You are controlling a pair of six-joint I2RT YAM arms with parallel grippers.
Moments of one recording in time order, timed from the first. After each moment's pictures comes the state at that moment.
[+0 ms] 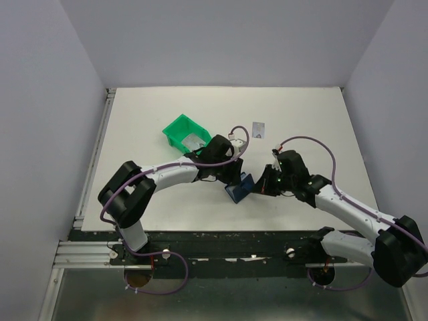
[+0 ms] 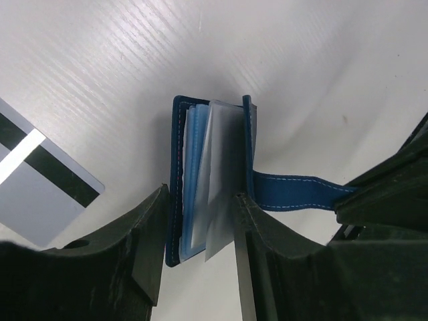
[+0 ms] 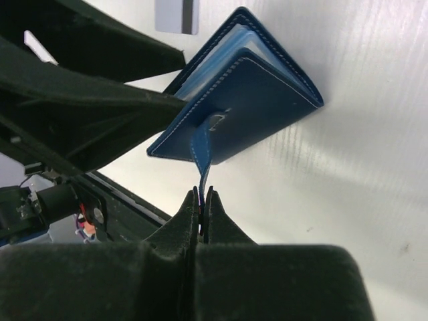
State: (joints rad) left arm -0.79 1.71 1.05 -0.13 0.31 -0.30; right arm 0.56 1.08 0.59 -0.27 -0.27 0.75
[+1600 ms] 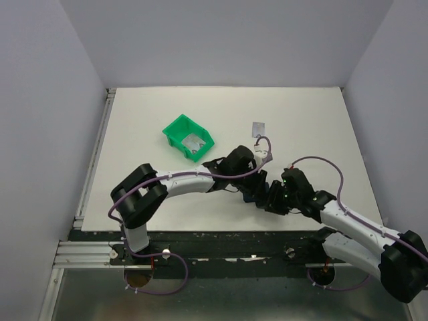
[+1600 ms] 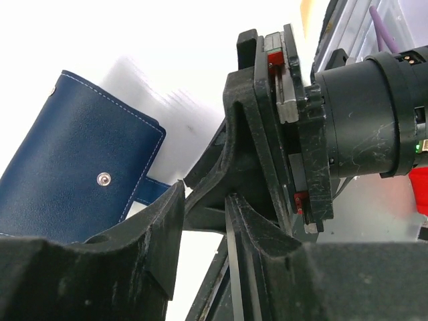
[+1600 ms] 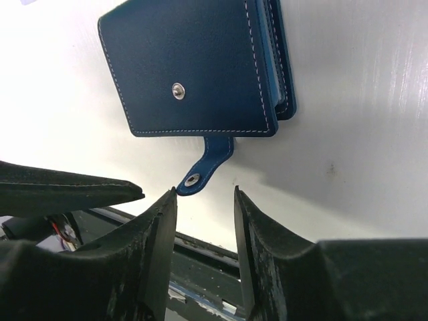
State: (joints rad) left arm -0.98 1.78 1.10 0.02 0.47 -0.48; right arm 0.56 0.96 0.39 -0.35 -0.17 0.93
